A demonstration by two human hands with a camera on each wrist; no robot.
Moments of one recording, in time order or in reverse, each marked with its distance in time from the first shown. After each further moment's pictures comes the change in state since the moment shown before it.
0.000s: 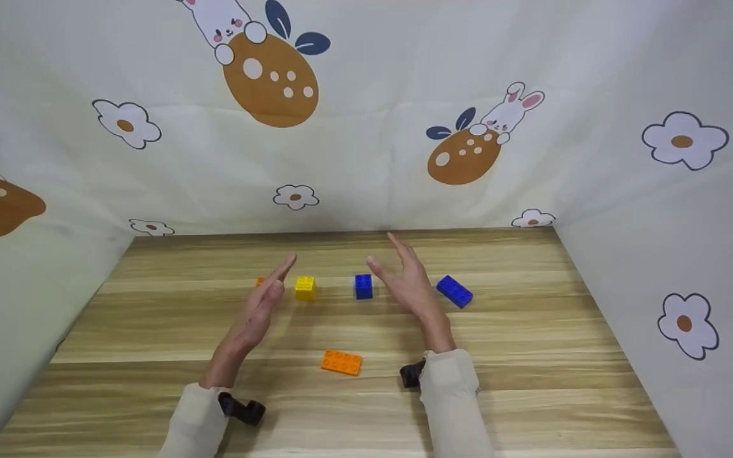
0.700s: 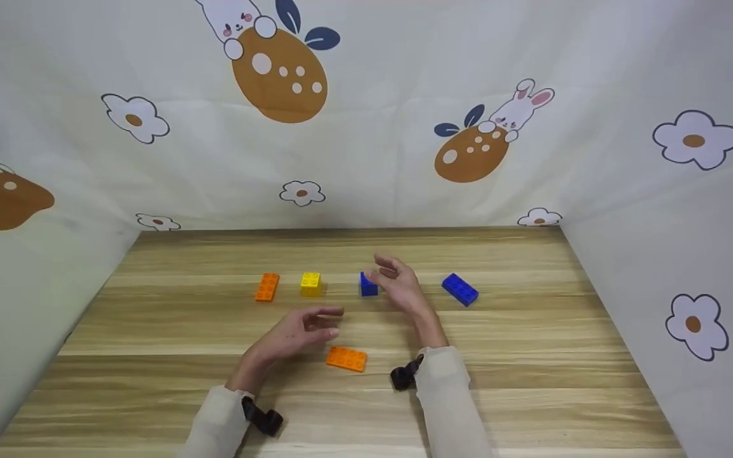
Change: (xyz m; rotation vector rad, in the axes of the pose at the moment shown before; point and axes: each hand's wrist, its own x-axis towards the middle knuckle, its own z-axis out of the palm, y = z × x) left_hand -0.007 -0.023 0.032 -0.007 -0.328 -0.258; right_hand 0.014 0.032 0.031 0.325 -0.103 0.189
